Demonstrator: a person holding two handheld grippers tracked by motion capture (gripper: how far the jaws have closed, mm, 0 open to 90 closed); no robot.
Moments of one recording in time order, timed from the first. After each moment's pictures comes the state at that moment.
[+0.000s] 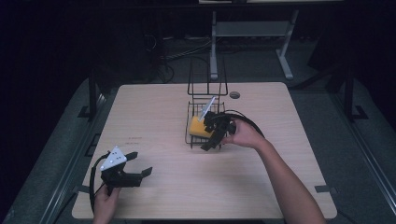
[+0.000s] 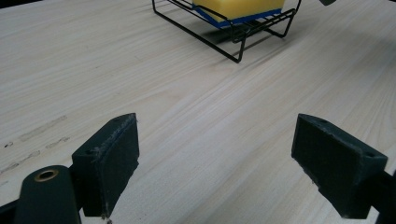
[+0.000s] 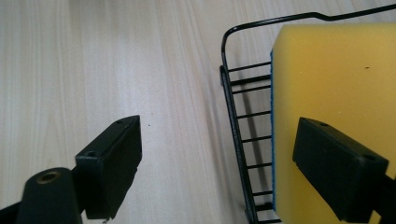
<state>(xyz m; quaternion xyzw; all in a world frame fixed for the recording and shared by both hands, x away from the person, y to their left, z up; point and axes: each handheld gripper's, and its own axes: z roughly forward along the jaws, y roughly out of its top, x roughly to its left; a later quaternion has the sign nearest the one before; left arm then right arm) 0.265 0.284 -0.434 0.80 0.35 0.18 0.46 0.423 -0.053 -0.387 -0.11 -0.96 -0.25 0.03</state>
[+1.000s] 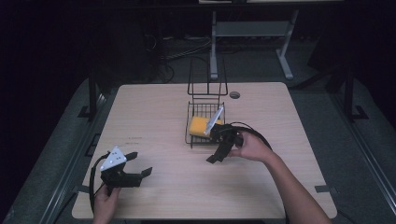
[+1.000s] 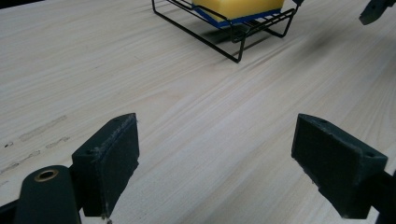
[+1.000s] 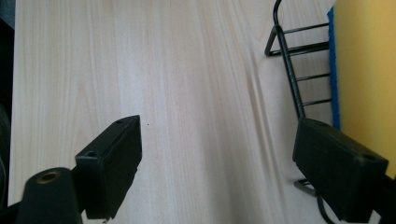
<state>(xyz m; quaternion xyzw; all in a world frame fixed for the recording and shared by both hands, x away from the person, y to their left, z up) 0.264 0.284 -0.434 0.80 0.35 0.18 0.46 0.384 -0.071 -0.398 -0.11 -0.96 -0.25 0.03</state>
